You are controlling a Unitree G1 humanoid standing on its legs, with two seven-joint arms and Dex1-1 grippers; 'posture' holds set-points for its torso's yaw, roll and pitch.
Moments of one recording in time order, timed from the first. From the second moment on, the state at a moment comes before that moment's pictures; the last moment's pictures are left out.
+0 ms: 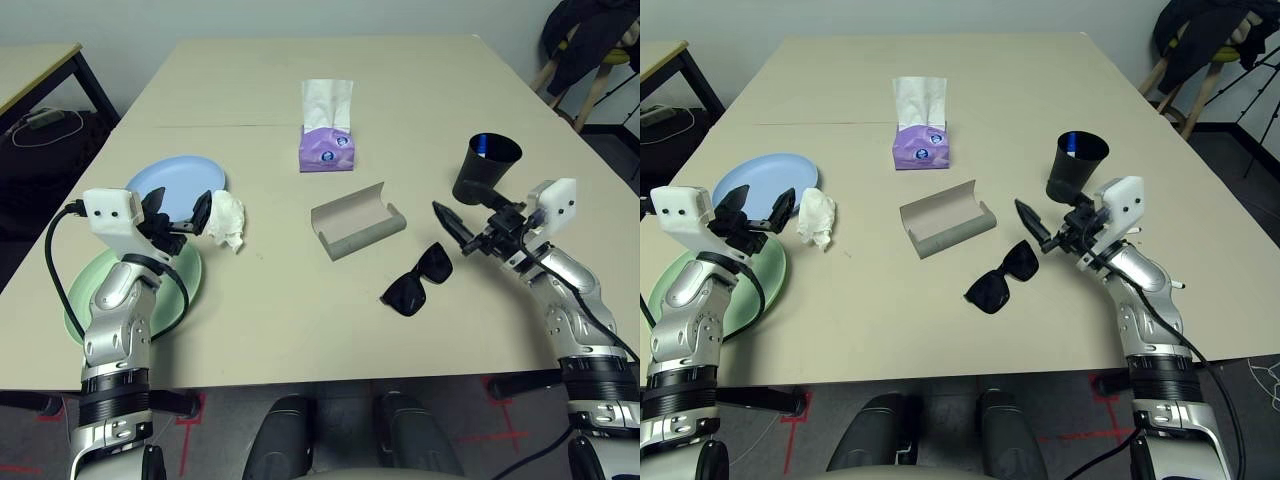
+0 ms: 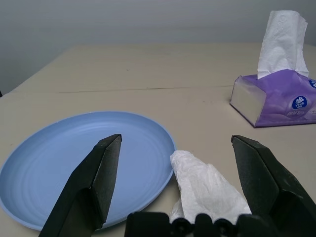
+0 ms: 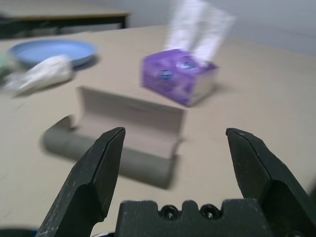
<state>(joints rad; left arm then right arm) -0.23 0.42 0.35 0.10 -0.34 0.10 -0.39 -0.28 -0.47 -0.06 0.16 0.33 -0.11 0.89</state>
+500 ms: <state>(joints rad) -0.22 0.47 0.35 0.10 -0.34 0.17 -0.40 -0.27 -0.54 0.03 0.12 0.40 -0.08 1.23</state>
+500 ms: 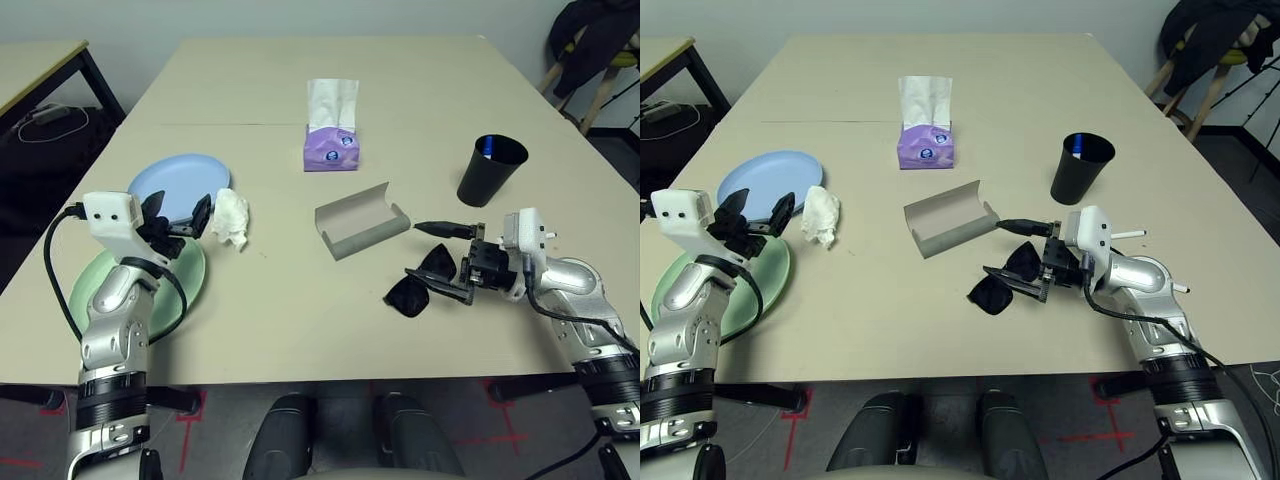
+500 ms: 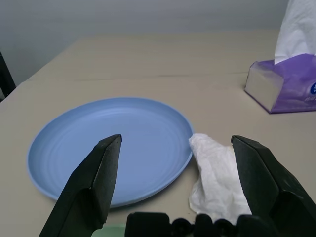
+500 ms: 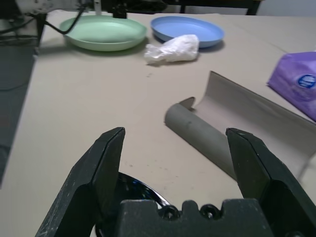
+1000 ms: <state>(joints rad) -0.25 0.74 0.51 0.16 -0.36 0.48 -0.36 -0.27 -0.55 0.05 0.10 0.38 -0.09 1.25</state>
